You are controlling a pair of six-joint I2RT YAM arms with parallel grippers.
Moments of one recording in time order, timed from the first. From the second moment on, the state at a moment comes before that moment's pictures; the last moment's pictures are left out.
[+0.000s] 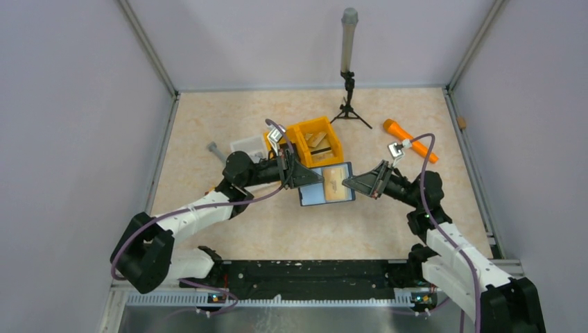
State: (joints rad) left arm -0.64 1.26 0.63 0.87 0.80 -1.14; right arm 0.30 0.80 0.30 0.59 -0.78 1.16
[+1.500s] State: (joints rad) left arm -0.67 1.30 0.65 0.77 0.78 -1.12; right arm 0.30 0.82 0.30 0.64 -0.80 1.18
